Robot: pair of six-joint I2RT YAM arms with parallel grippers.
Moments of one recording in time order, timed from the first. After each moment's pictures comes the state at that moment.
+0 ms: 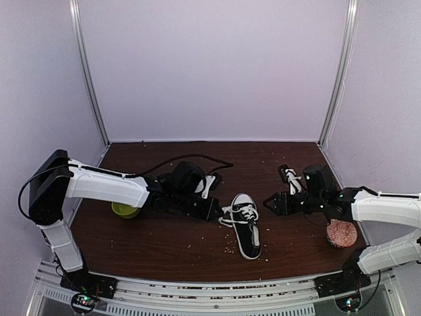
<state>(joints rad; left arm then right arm) -0.99 1.78 1.10 -0.05 0.21 -0.56 0.62 1.15 0.54 -0.02 -0.20 0.42</state>
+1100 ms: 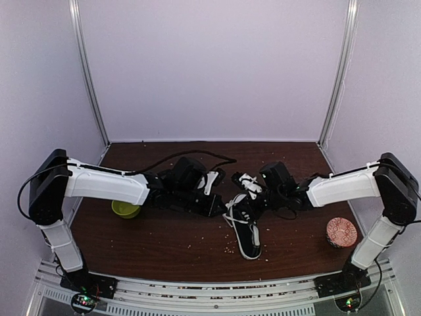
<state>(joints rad) -0.99 1.78 1.14 -0.05 0.24 -0.52 0.77 1.63 0.84 0.06 -0.22 0.01</state>
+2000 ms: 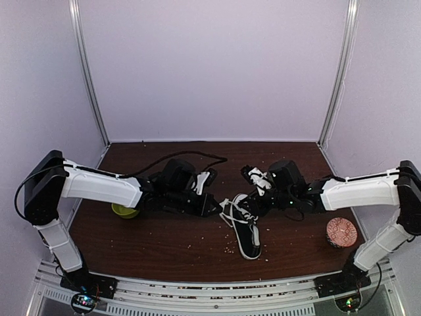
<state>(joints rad) -0.94 1.74 1.03 0.08 0.32 -0.57 0.79 1.47 0.78 0.05 -0.08 0.08</state>
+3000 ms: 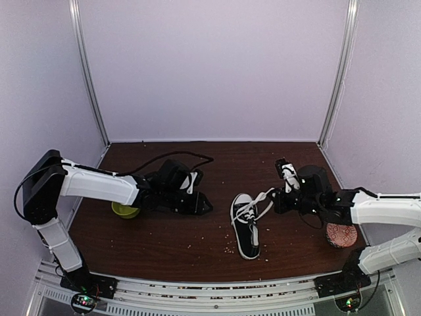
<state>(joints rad) -0.90 1.73 1.00 -0.02 0.18 -0.65 0.75 1.17 0.60 0.05 0.14 0.33</state>
